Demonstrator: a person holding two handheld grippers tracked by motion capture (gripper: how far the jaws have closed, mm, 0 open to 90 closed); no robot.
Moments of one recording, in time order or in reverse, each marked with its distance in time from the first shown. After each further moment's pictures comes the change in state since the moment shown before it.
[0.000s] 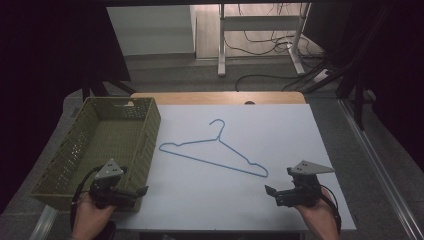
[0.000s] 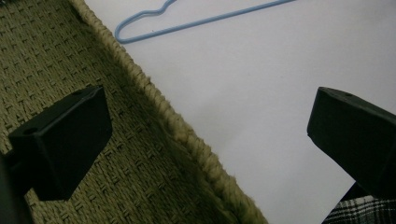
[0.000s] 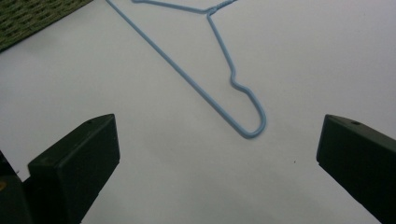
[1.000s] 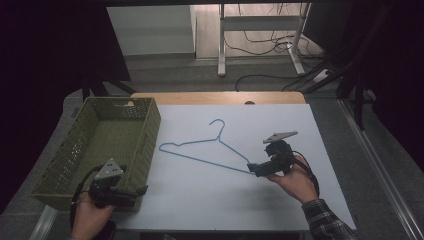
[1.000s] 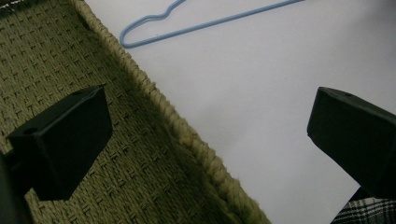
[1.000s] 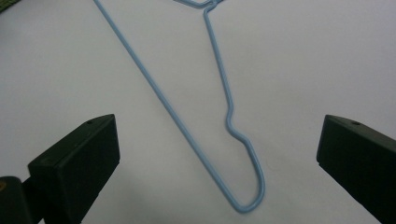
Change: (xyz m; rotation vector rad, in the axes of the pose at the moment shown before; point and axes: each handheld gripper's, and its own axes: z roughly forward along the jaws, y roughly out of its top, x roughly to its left) left arm 0.000 0.001 -0.001 -0.006 0.017 0.018; right arm -0.012 0.069 0.071 0.202 0.011 -0.037
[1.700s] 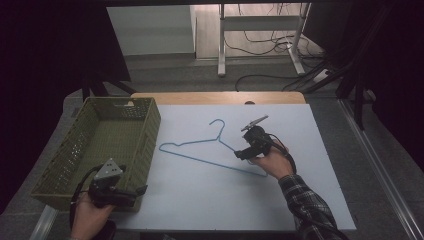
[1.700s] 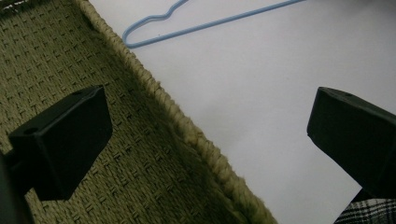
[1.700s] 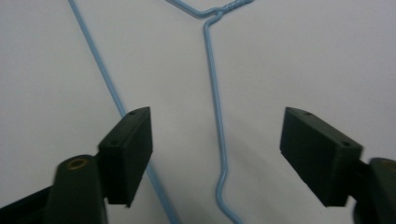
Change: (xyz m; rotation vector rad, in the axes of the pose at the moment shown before) left arm 0.001 -0.001 0.000 0.001 0.007 0.003; right arm -0.005 0.050 0.062 0.119 0.002 -0.104
